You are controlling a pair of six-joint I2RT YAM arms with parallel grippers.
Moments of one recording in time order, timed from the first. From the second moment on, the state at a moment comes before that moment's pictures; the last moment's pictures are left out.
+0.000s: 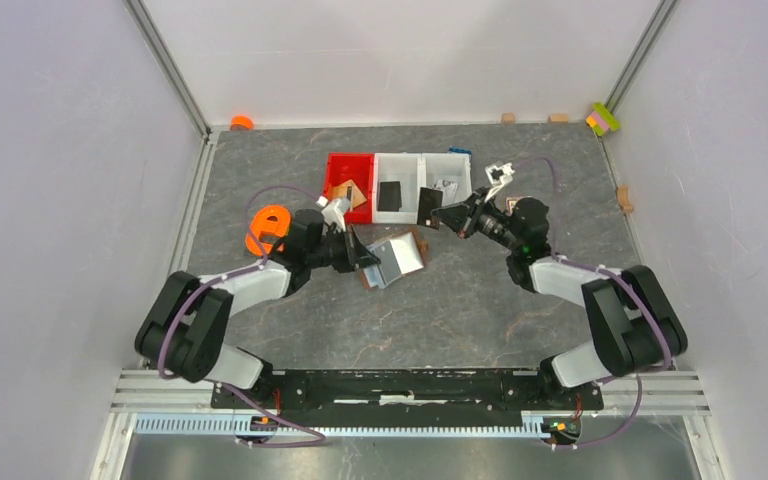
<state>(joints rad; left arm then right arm) -0.42 1.42 0.59 0.31 0.53 -0.61 0.30 1.44 0.53 0.91 -0.60 0.58</state>
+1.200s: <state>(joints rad) -0.55 1.50 0.59 0.27 0.44 -0.56 0.48 2.04 1.21 0.54 -0.26 0.44</state>
